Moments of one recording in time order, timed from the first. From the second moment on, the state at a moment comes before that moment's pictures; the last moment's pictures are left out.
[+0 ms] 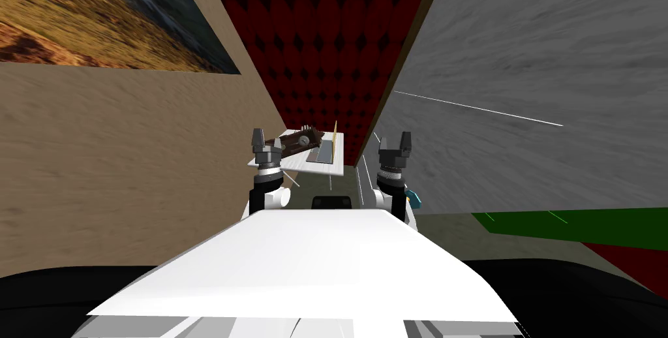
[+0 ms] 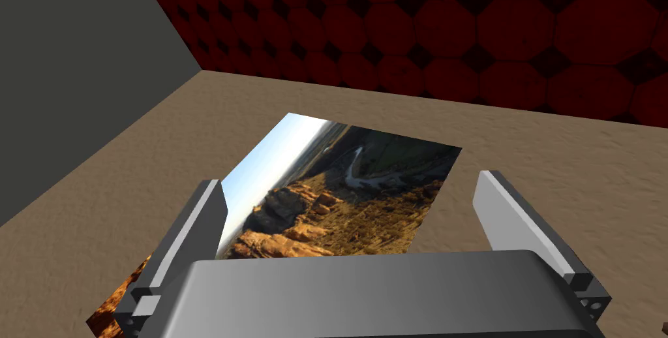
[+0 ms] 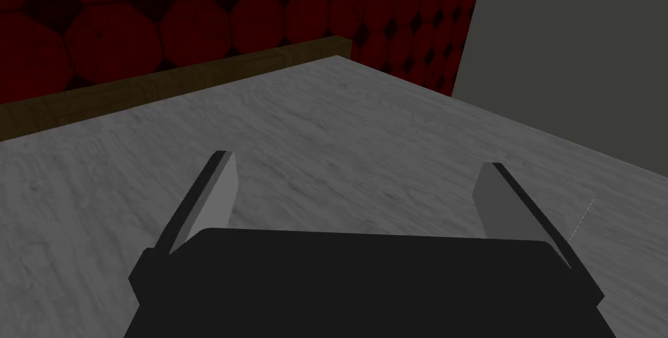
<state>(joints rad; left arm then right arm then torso) 0.50 -0.02 -0.06 -2.32 -0.01 -0.41 -0.14 0.52 -0.01 0.04 -2.30 0.04 -0.55 -0.06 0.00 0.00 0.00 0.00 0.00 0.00</state>
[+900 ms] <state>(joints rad) 0.50 -0.02 -0.06 -2.32 -0.01 -0.41 -0.14 0.52 -0.01 0.04 -2.30 0.04 -0.55 -0.06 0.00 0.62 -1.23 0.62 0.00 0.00</state>
